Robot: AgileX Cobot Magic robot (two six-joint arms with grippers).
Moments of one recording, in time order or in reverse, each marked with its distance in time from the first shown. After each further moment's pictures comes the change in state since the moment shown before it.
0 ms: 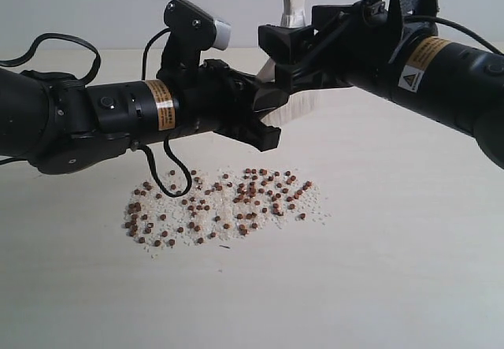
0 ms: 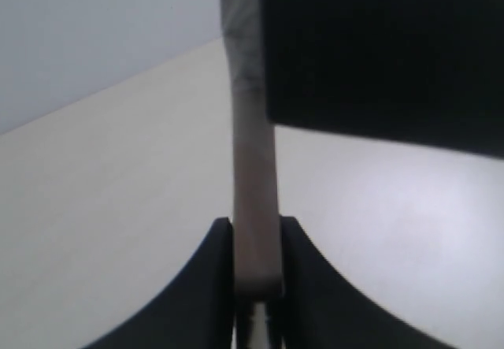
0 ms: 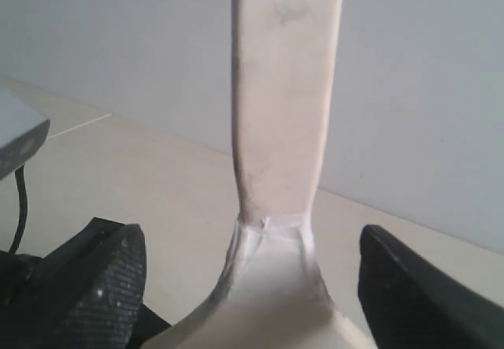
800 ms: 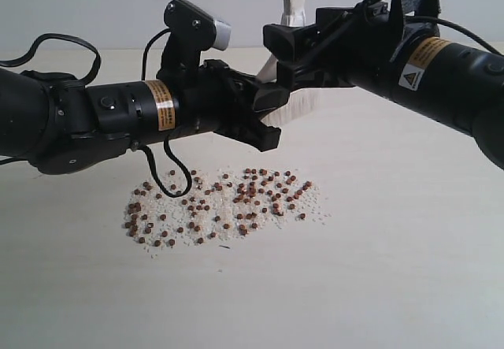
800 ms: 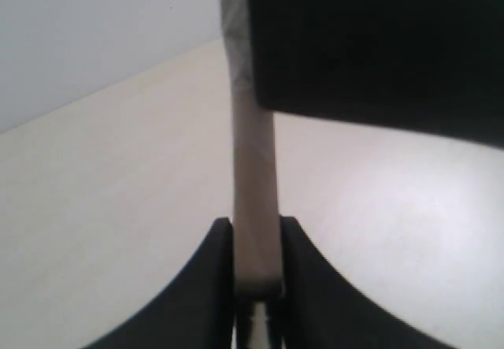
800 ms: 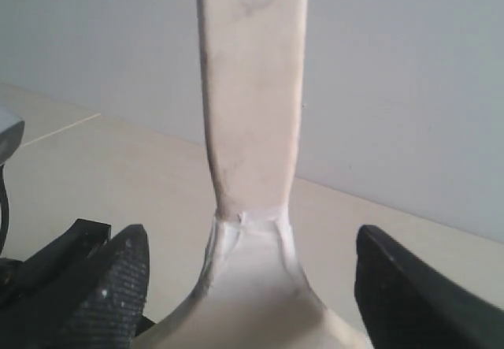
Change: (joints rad) left arm 0.000 0.002 0.000 0.000 0.000 0.000; right arm 0.000 0.001 0.000 0.039 0.018 -0.008
